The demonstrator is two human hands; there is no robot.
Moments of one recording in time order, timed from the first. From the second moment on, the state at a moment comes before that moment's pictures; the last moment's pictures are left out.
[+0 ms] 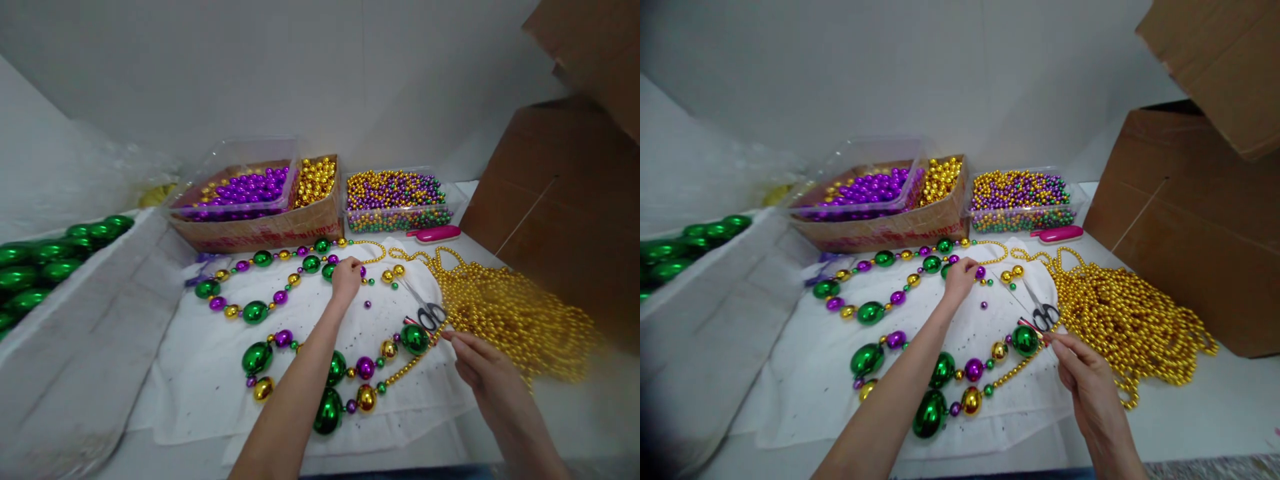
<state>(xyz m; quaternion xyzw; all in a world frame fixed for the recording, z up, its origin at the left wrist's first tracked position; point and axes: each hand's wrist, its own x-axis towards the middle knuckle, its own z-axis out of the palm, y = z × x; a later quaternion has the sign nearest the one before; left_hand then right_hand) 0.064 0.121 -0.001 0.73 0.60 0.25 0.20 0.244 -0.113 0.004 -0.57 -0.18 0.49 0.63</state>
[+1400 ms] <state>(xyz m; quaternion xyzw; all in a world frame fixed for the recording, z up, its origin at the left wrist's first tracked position) 0.044 0.098 -0.022 0.76 0.57 0.23 0.23 0.236 -0.123 0.029 -0.55 -0.17 0.51 0.63</state>
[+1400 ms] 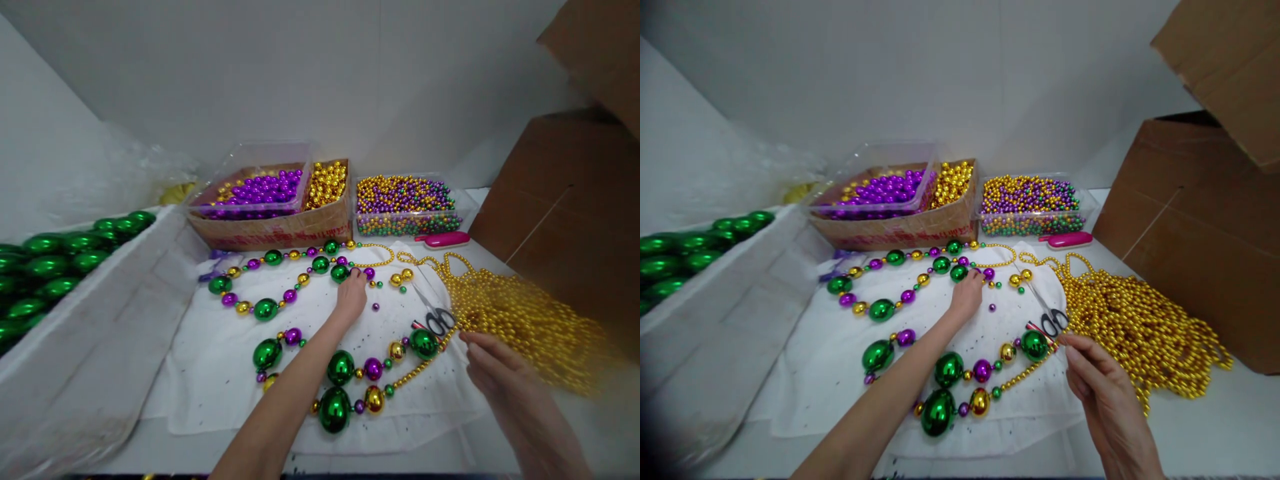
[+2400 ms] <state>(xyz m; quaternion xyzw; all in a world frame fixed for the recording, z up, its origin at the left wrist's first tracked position) 0.020 0.037 0.003 0.22 0.31 0.43 0.82 0.221 -0.130 0.020 -0.67 -0.46 0.31 0.49</state>
